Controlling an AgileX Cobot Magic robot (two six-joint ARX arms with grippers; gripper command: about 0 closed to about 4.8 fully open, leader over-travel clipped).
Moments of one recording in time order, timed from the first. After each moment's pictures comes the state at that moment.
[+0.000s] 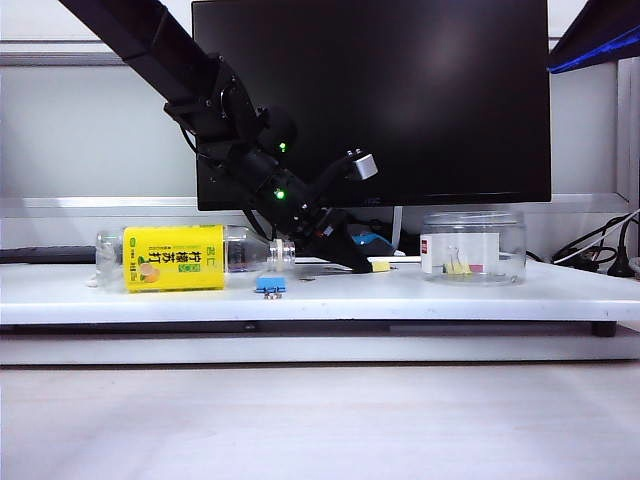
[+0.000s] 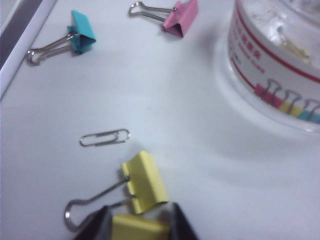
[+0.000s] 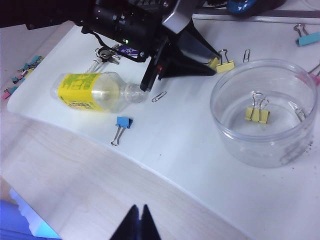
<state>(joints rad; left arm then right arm) -0.46 2.40 2.05 -0.48 0.62 0.79 0.14 0.82 0.75 -0.42 -0.58 0.11</state>
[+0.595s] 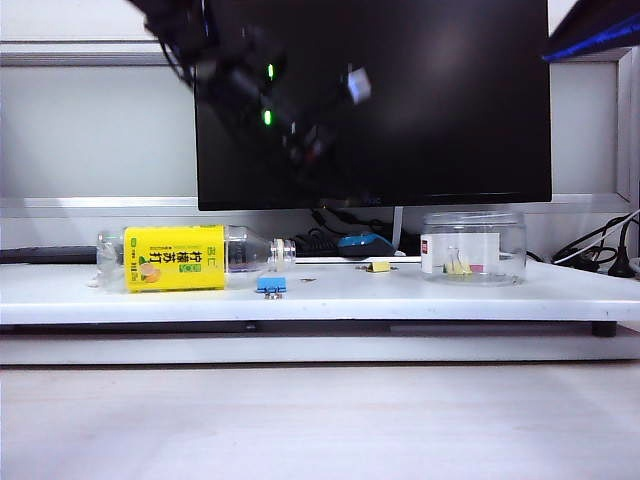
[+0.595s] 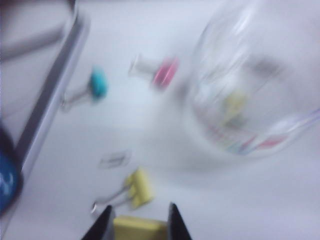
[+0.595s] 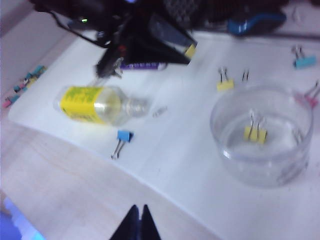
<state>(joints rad) -0.47 2.23 2.06 -0.64 0.66 0.79 0.14 0.82 0.75 -0.37 -0.58 0.11</state>
